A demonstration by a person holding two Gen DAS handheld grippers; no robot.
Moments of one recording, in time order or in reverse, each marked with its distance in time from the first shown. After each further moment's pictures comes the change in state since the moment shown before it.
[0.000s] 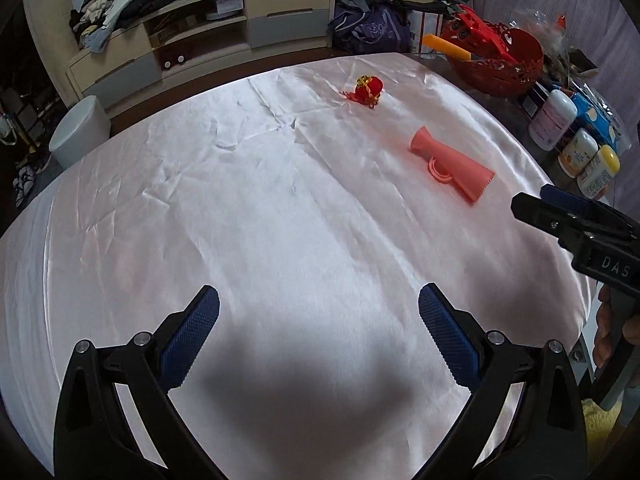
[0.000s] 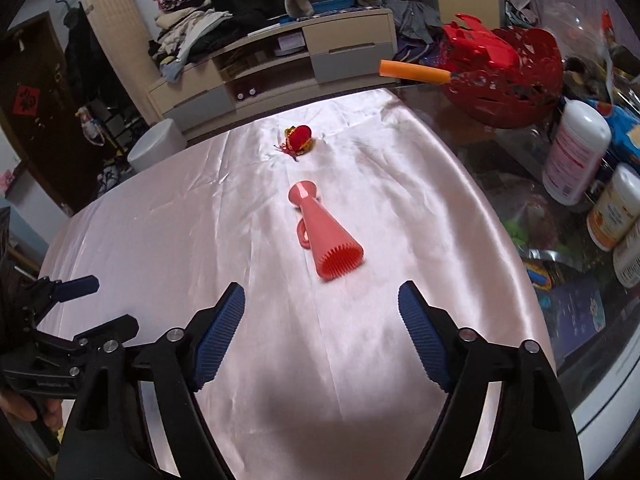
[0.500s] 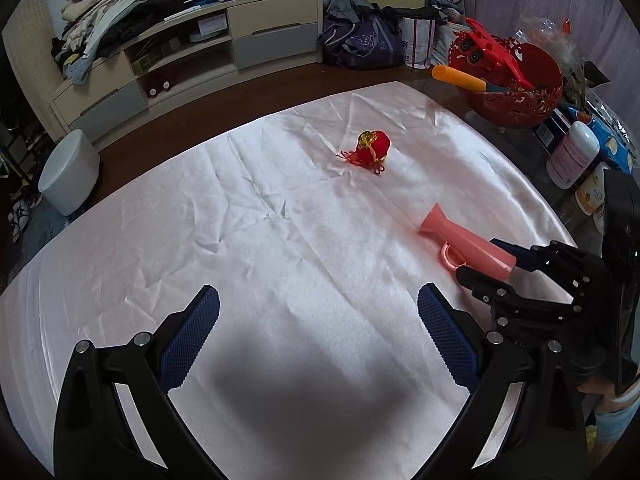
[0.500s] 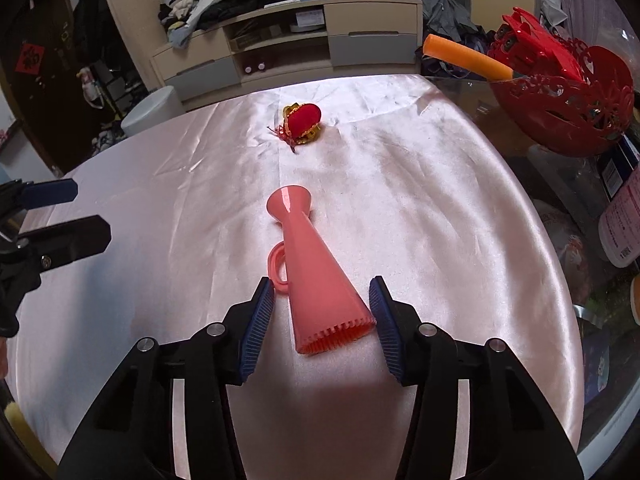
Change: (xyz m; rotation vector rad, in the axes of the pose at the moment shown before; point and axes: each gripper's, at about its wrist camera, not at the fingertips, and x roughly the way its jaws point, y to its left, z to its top) left arm 0.040 -0.004 0.083 0.055 -0.030 -0.013; right arm 0.076 0.003 0.021 -0.103 0.058 -0.022
